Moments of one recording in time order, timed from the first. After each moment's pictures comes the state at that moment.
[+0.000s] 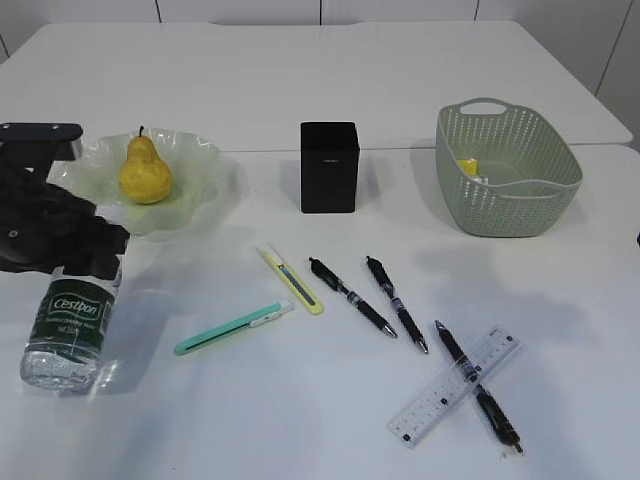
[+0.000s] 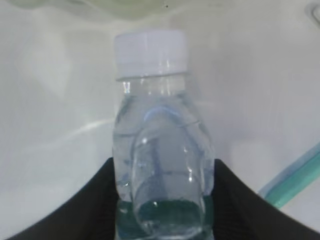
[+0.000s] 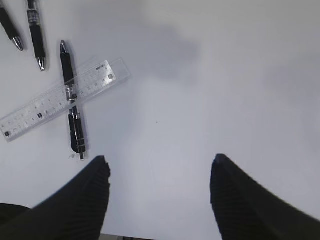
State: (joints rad) left arm -0.25 1.68 -0.94 0.02 0.43 -0.21; right arm 0.06 1.31 -1.11 -0.02 1.15 -0.07
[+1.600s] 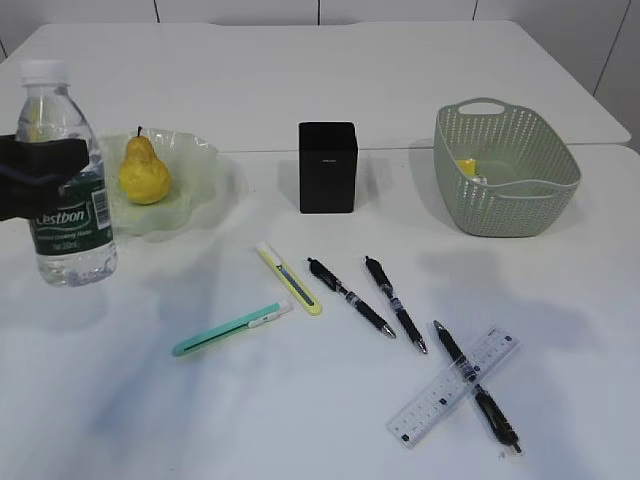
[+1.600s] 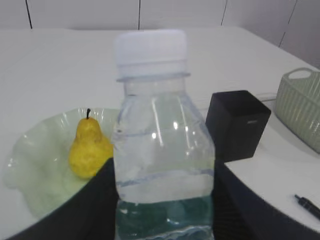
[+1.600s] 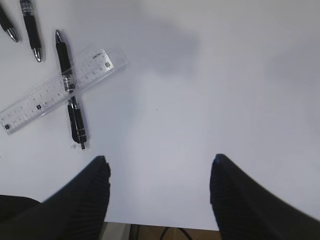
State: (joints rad) left arm -0.25 1.28 -0.46 0.10 -0.52 -0.21; right arm 0.06 1.31 -1.10 -0.02 1.19 -0.03
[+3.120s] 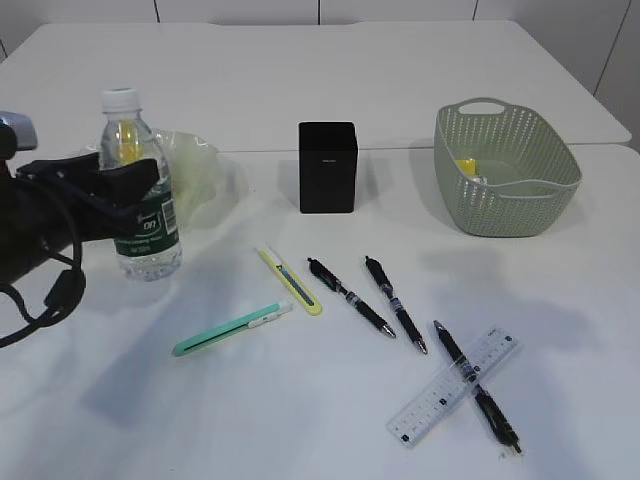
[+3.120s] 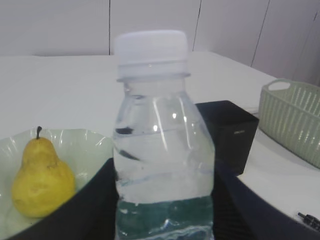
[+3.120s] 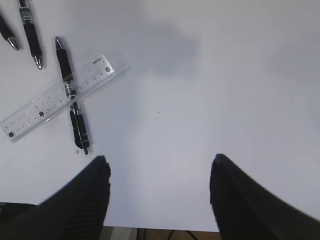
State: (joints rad) left arm -0.25 1.73 -0.50 0.17 -1.08 -0.20; right arm 0.06 1.31 -1.10 -0.02 1.18 0.01
